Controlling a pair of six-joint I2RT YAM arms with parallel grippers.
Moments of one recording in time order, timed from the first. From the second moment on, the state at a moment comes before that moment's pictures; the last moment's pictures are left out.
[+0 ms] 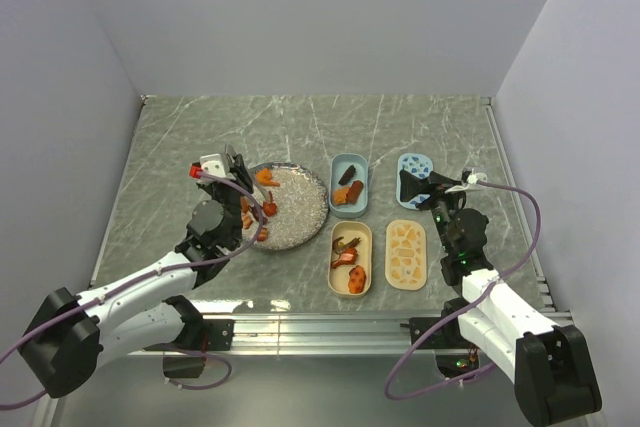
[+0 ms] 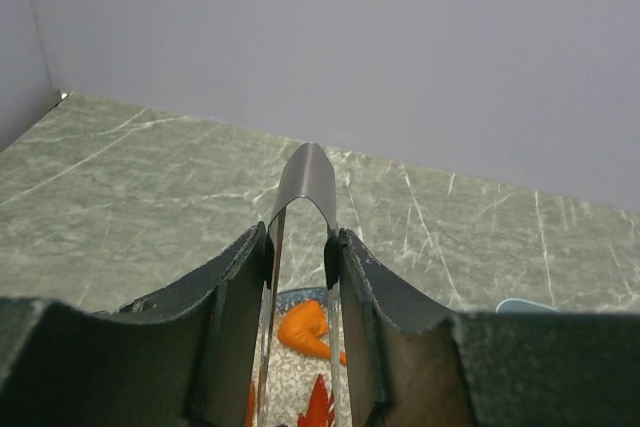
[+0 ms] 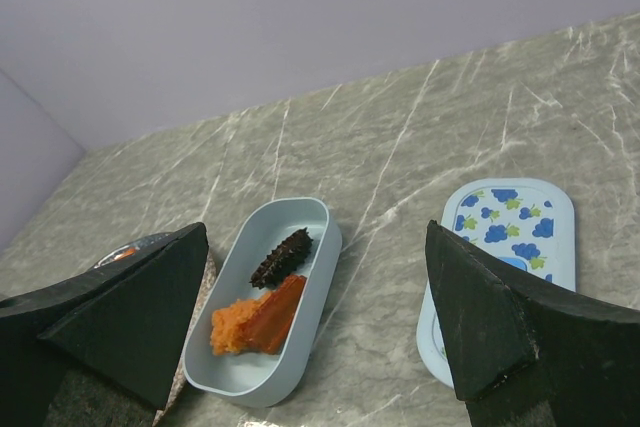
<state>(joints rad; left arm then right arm) -0.72 0.98 0.44 0.79 -0.82 -0.05 0.21 0.86 0.19 0.79 0.03 0.41</state>
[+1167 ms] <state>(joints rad) -0.72 0.93 0.41 0.73 -0.86 -0.13 0.21 0.87 0.19 0.79 0.03 0.41</state>
